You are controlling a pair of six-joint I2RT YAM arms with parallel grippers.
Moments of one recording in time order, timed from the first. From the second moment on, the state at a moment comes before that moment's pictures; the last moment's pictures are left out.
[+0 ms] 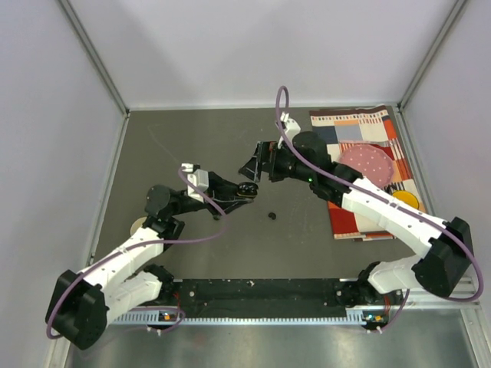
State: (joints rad) left arm -0.51 0.97 0.48 0.89 0.92 -0.29; right arm 0.77 1.34 1.17 -0.16 -0.15 0.61
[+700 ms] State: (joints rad) left arm -0.52 1.03 0.56 0.68 0.78 -0.33; right arm 0.77 1.30 1.11 -0.18 0.01 0.66
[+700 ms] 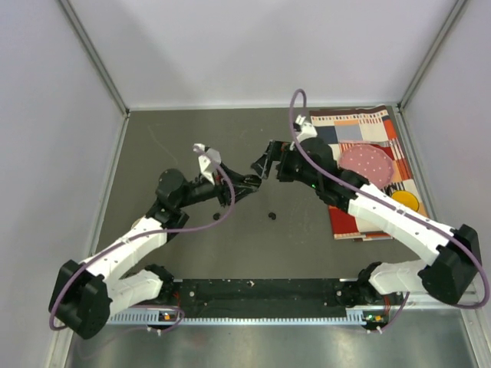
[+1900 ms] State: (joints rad) left arm -0.28 1.86 1.07 0.25 0.73 -0.78; right arm 0.72 1.05 0.93 -0.33 0.41 0.79
